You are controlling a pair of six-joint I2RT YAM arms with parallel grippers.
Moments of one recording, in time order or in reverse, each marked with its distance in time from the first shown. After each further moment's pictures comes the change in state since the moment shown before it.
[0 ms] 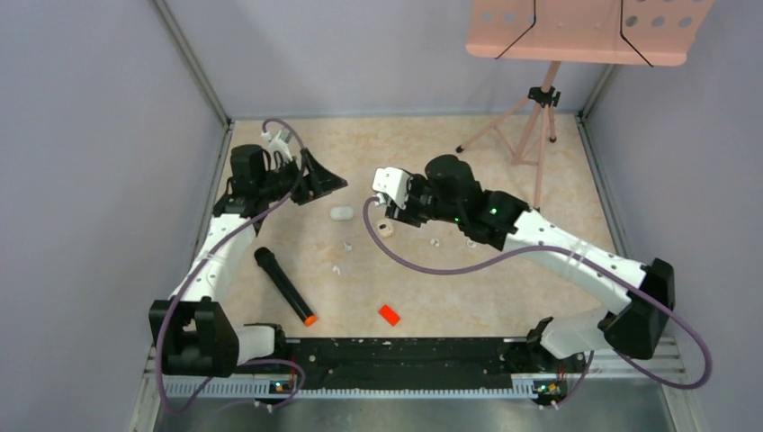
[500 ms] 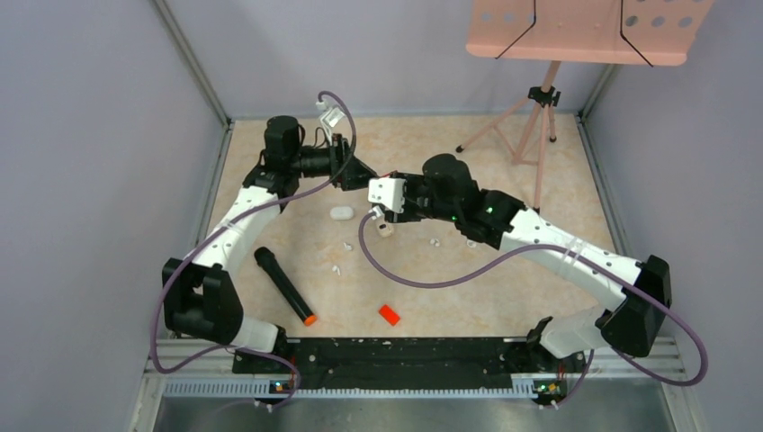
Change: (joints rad) left arm -0.245 0.190 0.220 0.266 0.362 0.169; right arm -0.002 -0.037 0.000 0.055 -0.010 -0.267
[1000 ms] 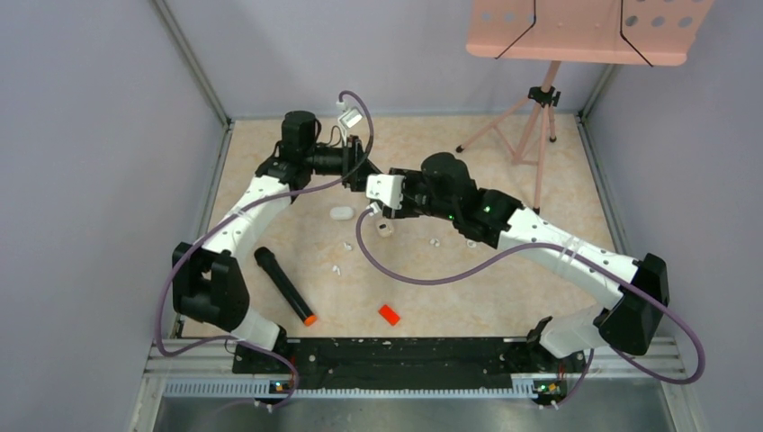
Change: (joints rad) left arm -0.064 0.099 0.107 -0.121 0.077 0.108; right arm 0.000 0.023 0.007 0.029 0.034 -0.002
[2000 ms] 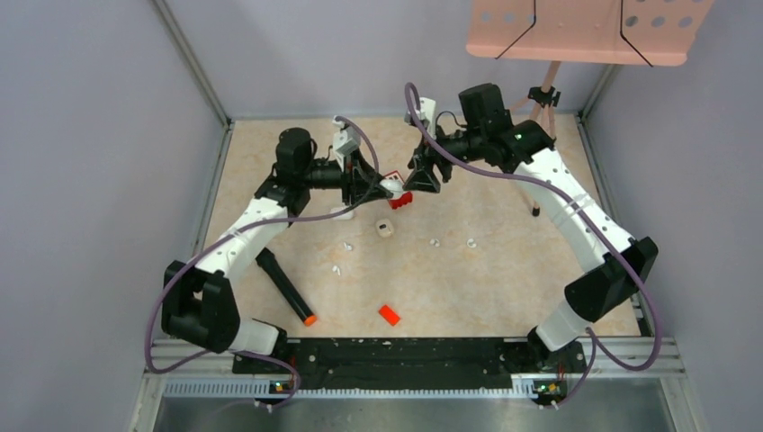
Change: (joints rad) left arm -0.030 -0.088 -0.185 0.284 0.031 0.248; right arm -0.358 0.201 0.486 -0.495 -0.657 0.390
